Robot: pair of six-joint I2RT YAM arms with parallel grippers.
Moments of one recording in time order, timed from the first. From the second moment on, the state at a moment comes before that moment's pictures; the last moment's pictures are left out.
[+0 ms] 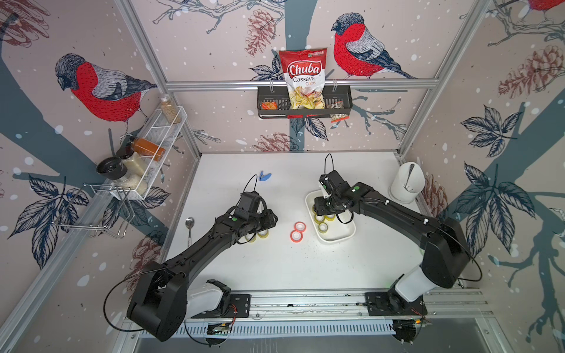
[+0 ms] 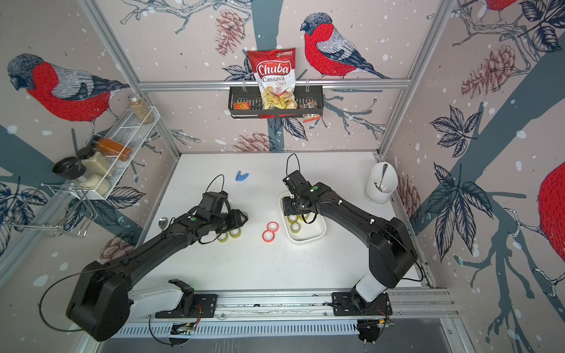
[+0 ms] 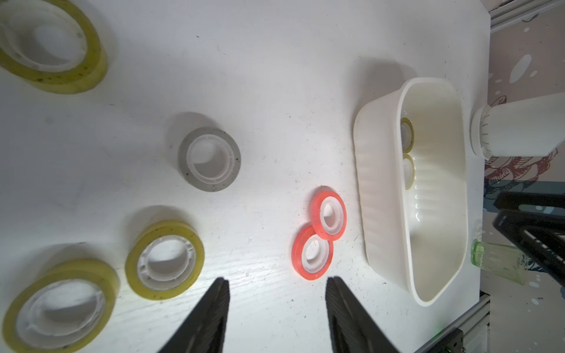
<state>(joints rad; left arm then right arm) -0.42 1.21 0.73 -0.42 0.23 -0.68 0.75 1.60 1.28 -0.74 -0.01 0.44</state>
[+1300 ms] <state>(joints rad) -0.24 1.59 0.95 -0.47 -0.11 -0.39 0.77 1.60 1.26 -0.73 -0.01 0.45</state>
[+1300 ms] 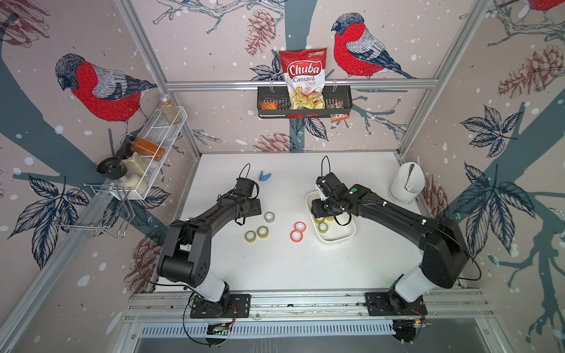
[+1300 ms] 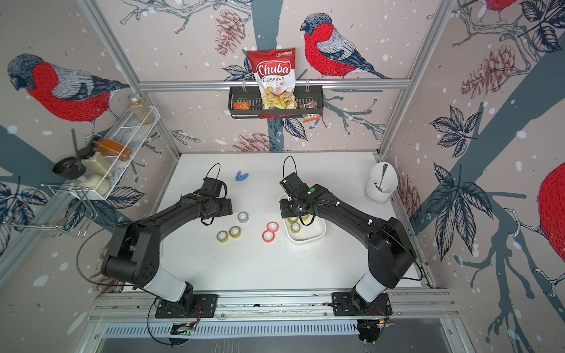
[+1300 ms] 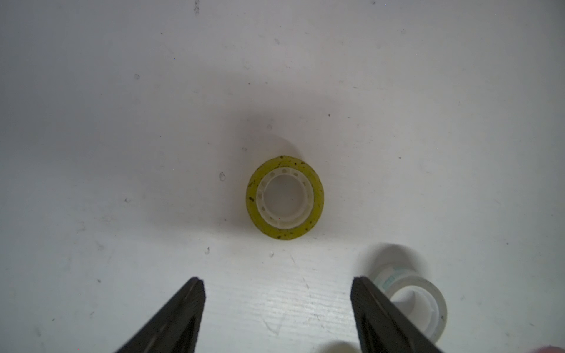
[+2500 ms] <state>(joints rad) -0.24 1.77 1.06 -0.43 -0.16 -0.33 0.69 1.55 1.21 -0.72 -0.04 0.47</state>
